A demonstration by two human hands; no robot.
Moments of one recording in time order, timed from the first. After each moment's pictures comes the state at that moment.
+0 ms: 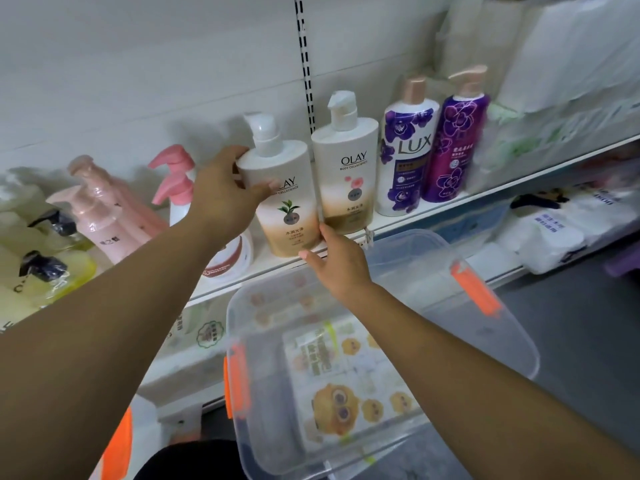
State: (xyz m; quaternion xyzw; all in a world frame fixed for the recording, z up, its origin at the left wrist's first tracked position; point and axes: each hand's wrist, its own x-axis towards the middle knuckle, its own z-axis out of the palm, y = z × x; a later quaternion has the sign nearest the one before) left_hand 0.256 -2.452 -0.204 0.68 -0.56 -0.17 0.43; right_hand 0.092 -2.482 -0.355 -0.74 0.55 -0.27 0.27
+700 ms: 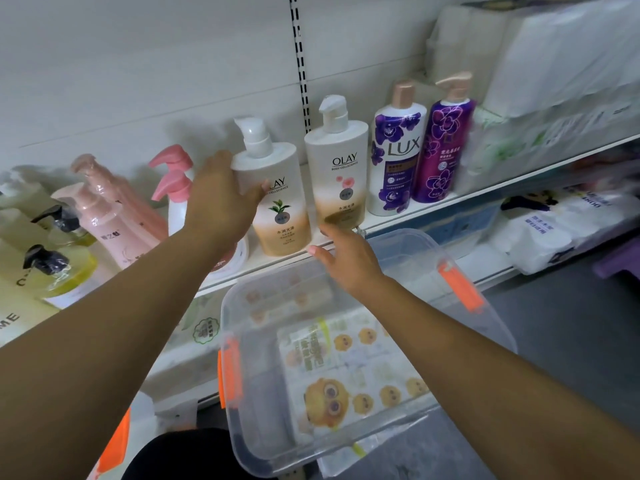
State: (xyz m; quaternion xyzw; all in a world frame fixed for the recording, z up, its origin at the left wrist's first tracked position) left_hand 0.249 -2.440 -0.206 0.73 -0.60 -0.02 0.34; right_hand 0.058 -2.474 -0.335 -0.77 0.53 -0.24 0.27
